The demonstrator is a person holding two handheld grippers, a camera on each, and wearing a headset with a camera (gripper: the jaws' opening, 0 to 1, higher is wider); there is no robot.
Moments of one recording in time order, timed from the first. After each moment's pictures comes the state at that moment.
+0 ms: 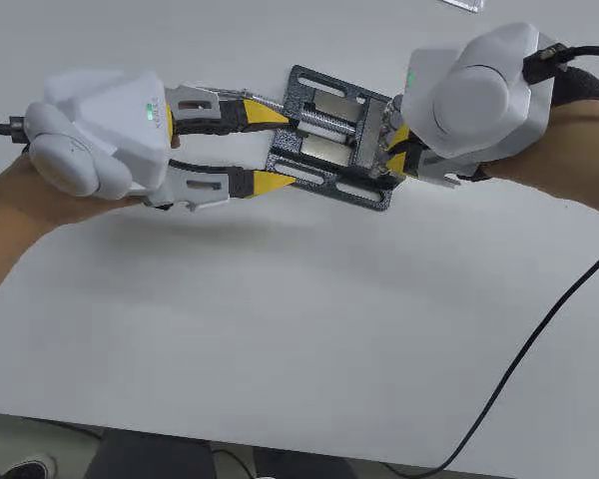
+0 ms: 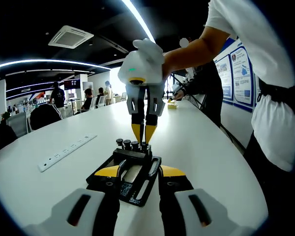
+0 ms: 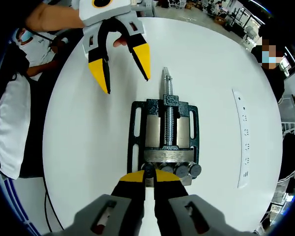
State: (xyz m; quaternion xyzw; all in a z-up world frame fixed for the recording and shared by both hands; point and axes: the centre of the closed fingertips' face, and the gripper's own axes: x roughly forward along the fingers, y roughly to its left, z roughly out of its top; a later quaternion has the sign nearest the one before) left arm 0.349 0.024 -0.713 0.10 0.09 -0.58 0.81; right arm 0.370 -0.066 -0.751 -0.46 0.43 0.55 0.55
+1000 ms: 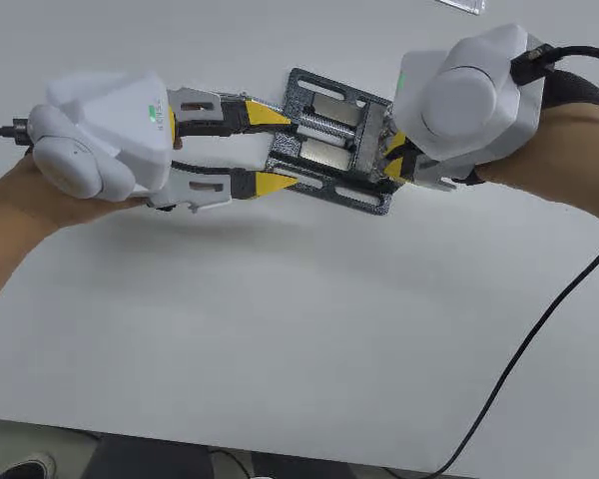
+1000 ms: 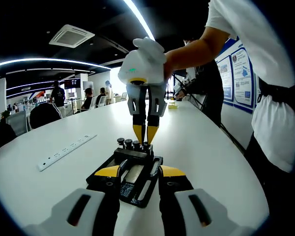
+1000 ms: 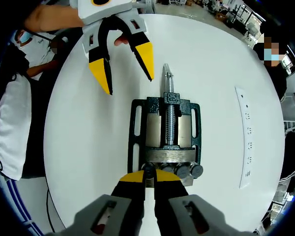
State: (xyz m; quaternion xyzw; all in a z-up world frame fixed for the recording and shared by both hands) left arm 0.354 0.022 -0.717 0.10 0.09 -0.58 0.80; right arm 0.372 -0.068 -0.758 -0.46 0.44 0.55 0.54
